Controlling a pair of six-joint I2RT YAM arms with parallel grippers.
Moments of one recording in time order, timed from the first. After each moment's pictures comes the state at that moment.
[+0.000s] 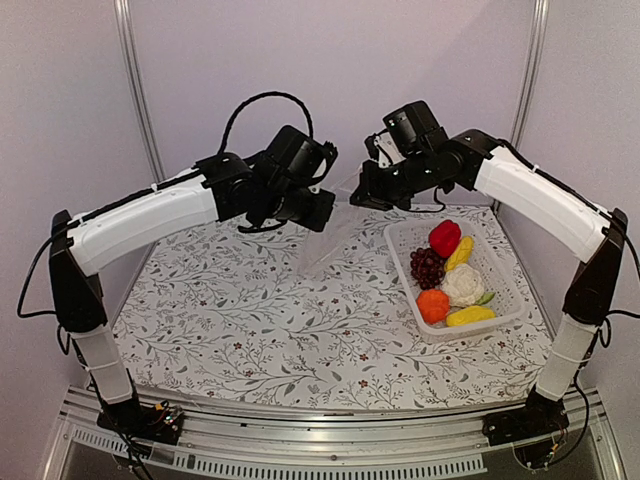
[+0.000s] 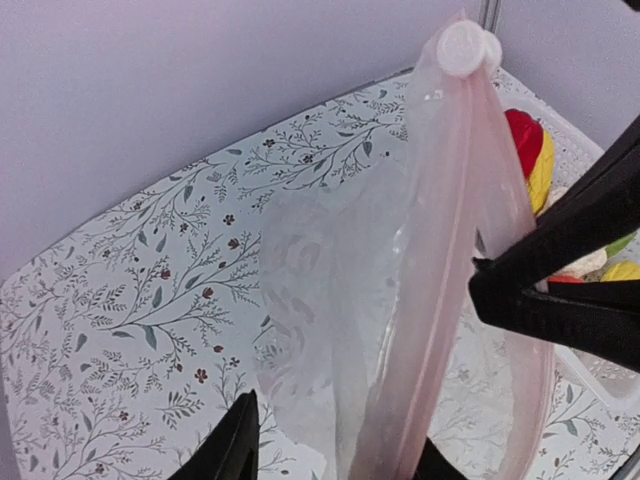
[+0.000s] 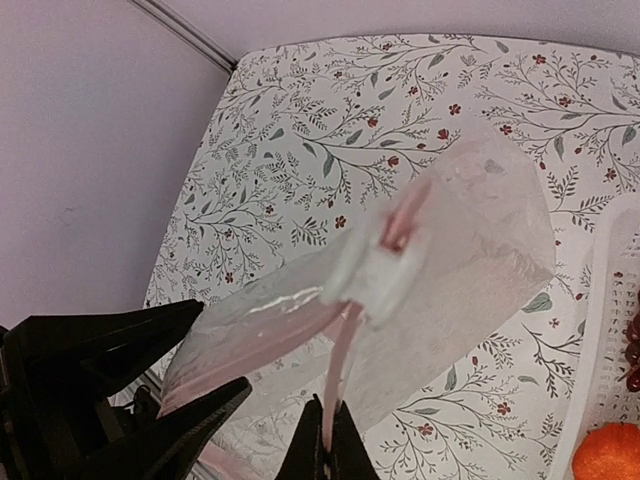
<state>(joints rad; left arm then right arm) -0.96 1.82 1.83 -0.72 -0.43 -0.24 0.76 1.80 1.91 -0.81 -0.11 0.62</state>
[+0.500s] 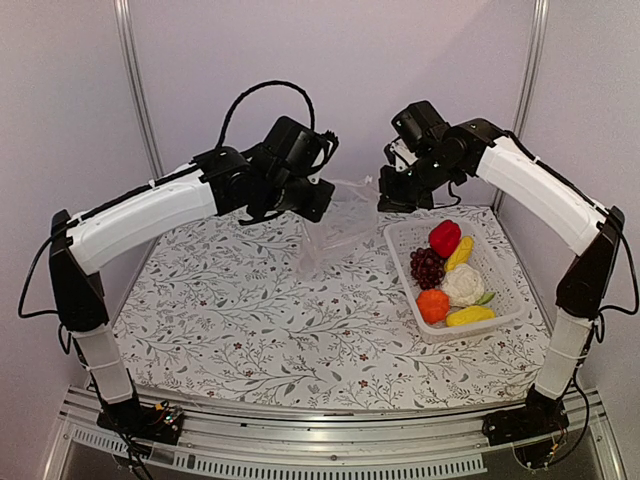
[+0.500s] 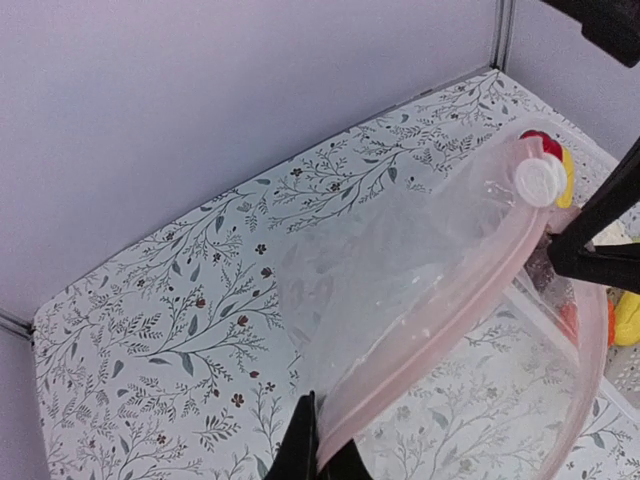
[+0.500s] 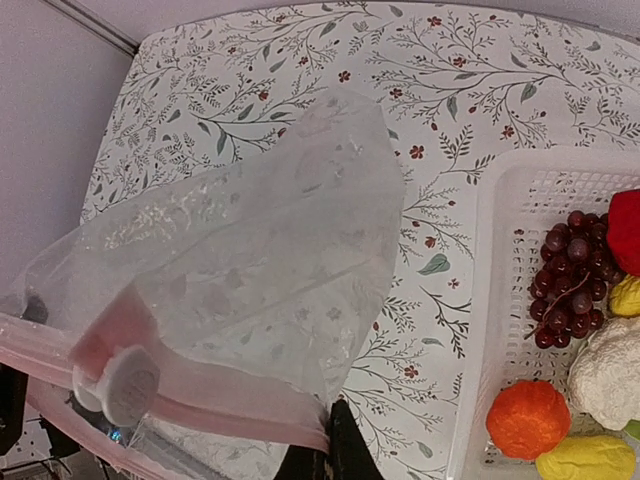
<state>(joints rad) -0.95 1.83 1.88 -0.69 -0.50 -0.13 0.69 1.85 2.01 -1.06 -0.02 0.57</state>
